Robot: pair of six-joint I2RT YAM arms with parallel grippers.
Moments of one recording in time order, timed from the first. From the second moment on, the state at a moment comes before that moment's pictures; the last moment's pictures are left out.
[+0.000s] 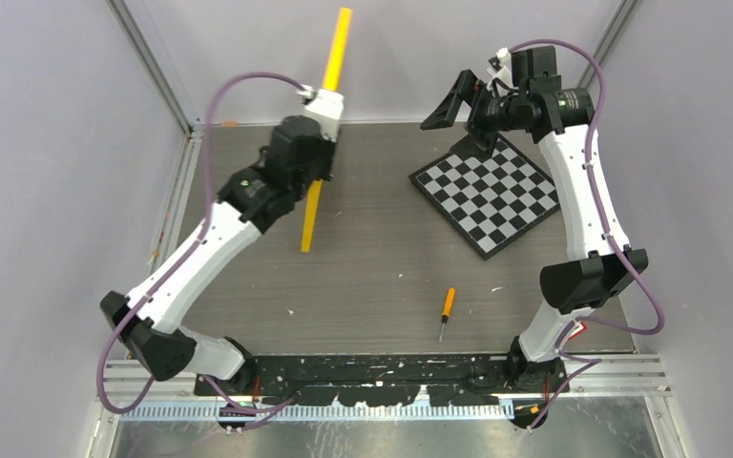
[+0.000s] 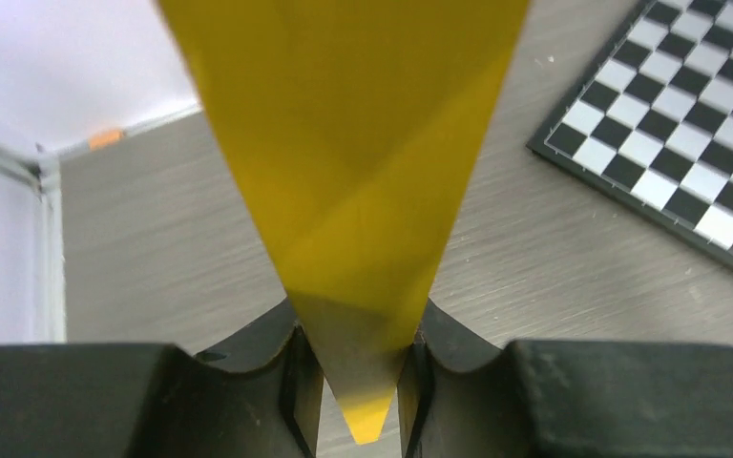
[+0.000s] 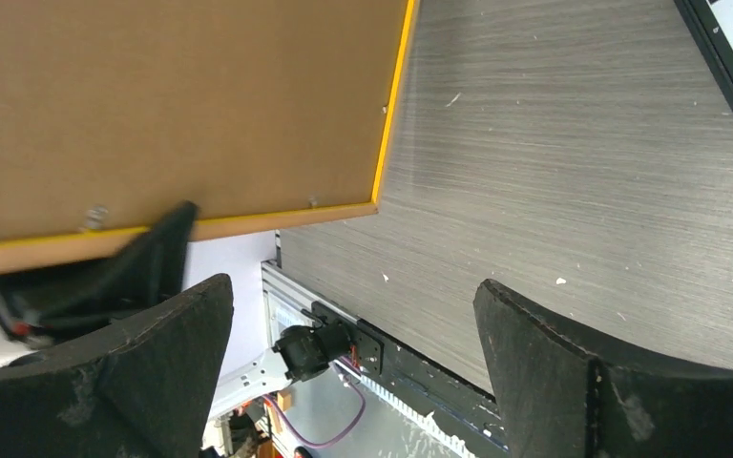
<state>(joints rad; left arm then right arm) -0.74 1.41 1.57 -0.55 -0.44 0.05 0.18 1.73 2.13 -1.11 -0.58 0.65</state>
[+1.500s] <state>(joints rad) 0.21 1.14 0.72 -0.38 0.47 -0.89 0.21 1.60 1.16 -0.58 -0.66 0.70</state>
